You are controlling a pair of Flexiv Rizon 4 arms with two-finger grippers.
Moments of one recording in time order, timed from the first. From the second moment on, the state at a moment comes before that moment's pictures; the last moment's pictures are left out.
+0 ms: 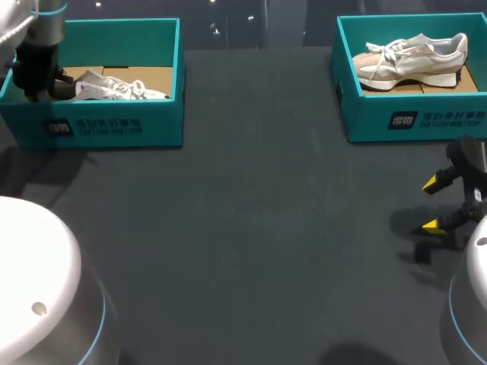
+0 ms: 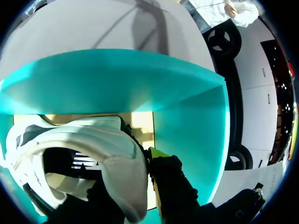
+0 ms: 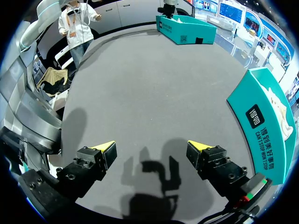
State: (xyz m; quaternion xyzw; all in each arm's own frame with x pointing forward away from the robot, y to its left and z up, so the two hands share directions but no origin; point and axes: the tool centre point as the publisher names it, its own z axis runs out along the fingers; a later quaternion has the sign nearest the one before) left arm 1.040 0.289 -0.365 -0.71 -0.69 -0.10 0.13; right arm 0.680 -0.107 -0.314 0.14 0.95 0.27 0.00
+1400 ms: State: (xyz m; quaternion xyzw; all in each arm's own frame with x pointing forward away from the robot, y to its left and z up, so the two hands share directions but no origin) left arm 1.034 0.279 -0.258 -0.69 -0.72 -0.07 0.04; right arm 0.680 -0.107 -0.314 0.14 0.95 0.27 0.00
